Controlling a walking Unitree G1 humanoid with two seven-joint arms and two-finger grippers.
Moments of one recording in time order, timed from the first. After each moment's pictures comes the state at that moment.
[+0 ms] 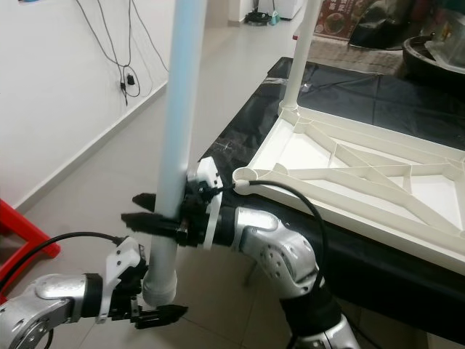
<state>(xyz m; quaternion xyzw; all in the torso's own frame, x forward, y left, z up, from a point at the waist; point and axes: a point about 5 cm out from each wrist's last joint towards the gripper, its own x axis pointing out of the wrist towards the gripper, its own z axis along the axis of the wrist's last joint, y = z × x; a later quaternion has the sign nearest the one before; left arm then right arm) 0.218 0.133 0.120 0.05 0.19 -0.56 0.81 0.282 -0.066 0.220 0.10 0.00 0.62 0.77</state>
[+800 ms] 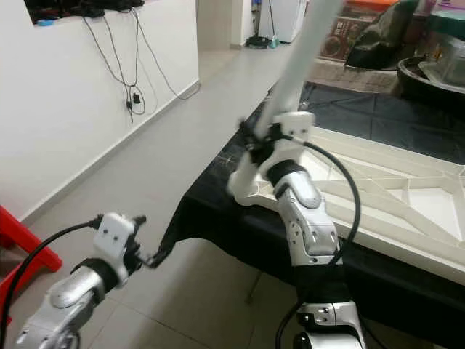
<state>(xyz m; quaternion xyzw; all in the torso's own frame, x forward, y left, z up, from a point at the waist) 0.257 0.122 0.152 0.04 -0.03 -0.20 0.98 0.343 -0.161 0.249 0.05 -0.18 0.09 0.98</state>
